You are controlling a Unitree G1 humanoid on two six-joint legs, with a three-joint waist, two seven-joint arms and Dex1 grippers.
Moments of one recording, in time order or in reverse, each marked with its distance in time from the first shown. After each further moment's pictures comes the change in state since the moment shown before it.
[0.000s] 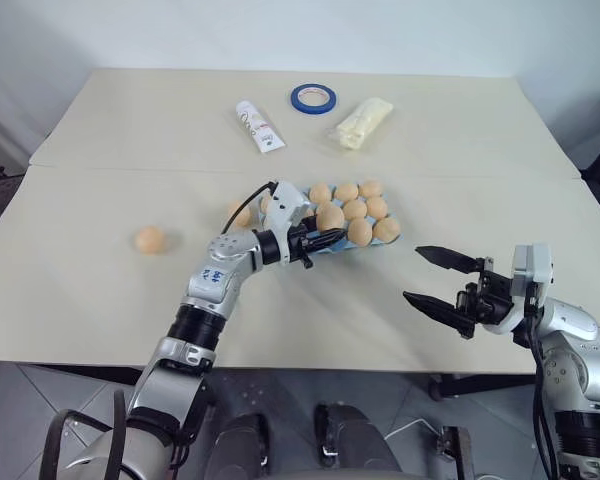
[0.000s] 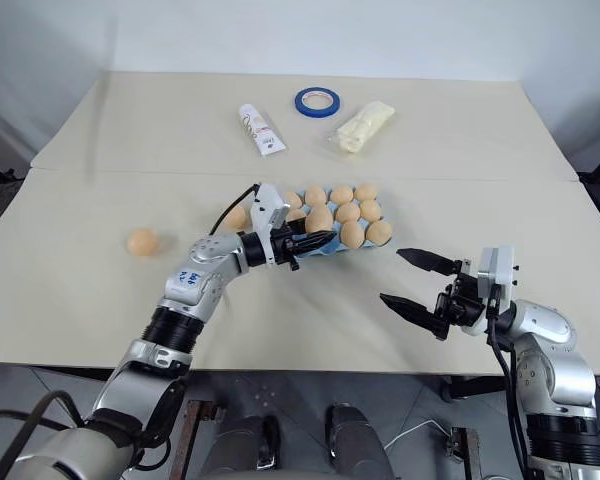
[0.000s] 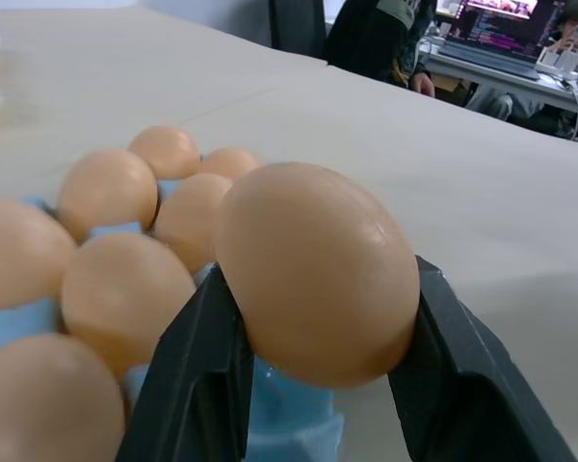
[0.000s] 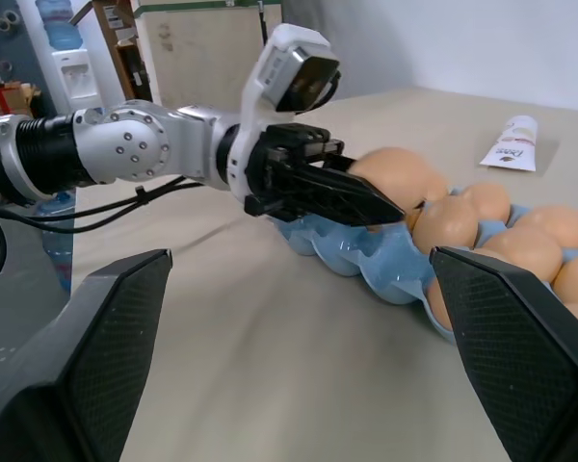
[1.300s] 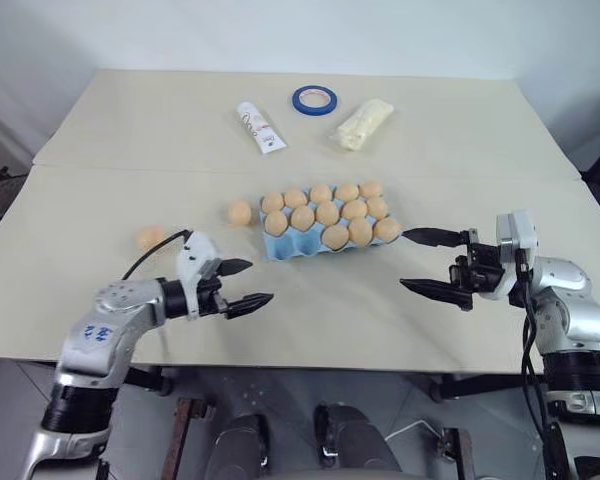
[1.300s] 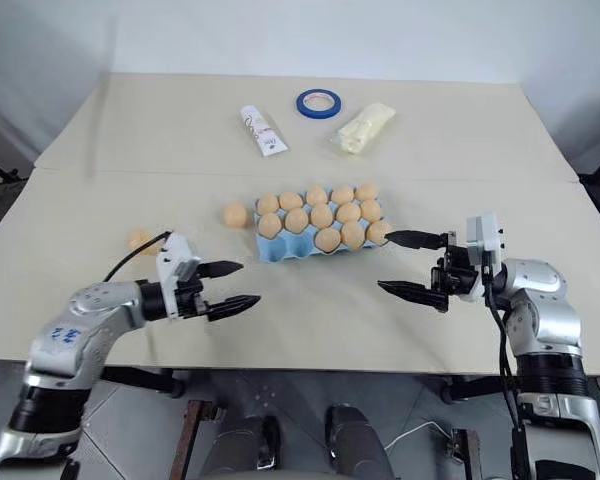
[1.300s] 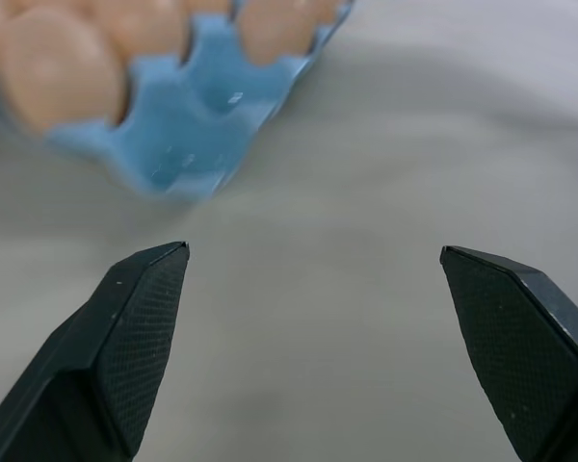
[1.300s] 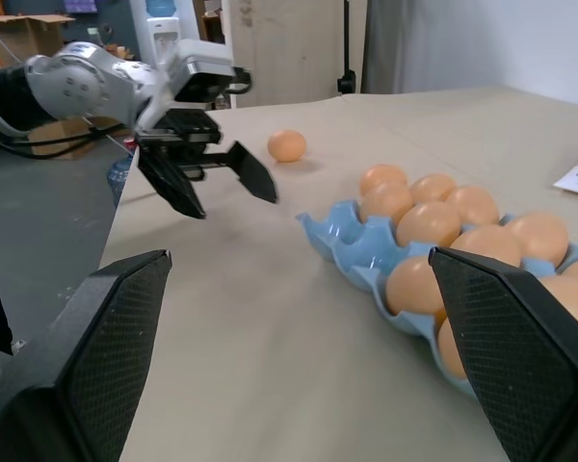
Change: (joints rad) left arm 0.568 0.487 0.215 -0.715 -0.166 0.416 -0.118; right arm -0.350 -0.048 0.101 0.368 -0.088 -0.059 0.268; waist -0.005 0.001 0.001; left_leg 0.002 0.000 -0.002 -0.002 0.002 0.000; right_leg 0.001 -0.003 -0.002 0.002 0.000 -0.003
